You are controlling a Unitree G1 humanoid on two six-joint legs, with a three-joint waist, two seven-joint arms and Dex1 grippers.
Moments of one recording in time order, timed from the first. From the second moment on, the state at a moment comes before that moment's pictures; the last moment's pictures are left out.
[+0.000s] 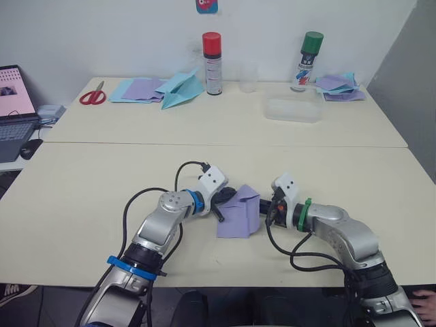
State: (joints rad) left arm -0.45 0.36 -0.29 0.10 -0.09 0.42 -0.72; right arm -0.29 -0.37 0.18 -0.21 0.34 0.77 0.69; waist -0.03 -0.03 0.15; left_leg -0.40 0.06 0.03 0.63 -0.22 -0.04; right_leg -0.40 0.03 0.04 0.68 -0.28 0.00
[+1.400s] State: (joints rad) left arm -0.42 0.37 -0.32 -0.06 -0.26 0.69 -0.87; right arm -0.30 -0.37 0.18 -0.21 0.34 0.77 0.67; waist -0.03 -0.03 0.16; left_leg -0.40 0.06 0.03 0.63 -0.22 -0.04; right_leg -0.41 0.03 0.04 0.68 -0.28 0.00
